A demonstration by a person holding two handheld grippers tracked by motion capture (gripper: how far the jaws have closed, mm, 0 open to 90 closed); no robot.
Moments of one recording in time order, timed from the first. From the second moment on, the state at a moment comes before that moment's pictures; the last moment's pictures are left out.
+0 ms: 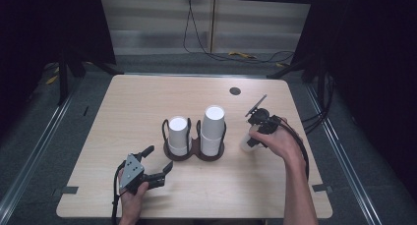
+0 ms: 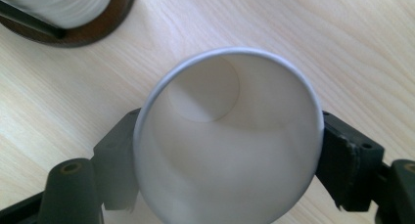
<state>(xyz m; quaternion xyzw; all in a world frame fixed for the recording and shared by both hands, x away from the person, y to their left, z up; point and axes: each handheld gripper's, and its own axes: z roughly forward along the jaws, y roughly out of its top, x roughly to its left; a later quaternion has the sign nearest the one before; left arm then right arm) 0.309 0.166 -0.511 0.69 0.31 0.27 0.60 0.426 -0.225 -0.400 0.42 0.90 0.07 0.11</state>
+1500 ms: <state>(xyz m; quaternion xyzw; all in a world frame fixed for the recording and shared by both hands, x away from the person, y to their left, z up) 0.309 0.165 -0.511 0.69 0.31 0.26 0.60 0.441 -0.223 -0.416 0.44 0.89 0.10 0.12</state>
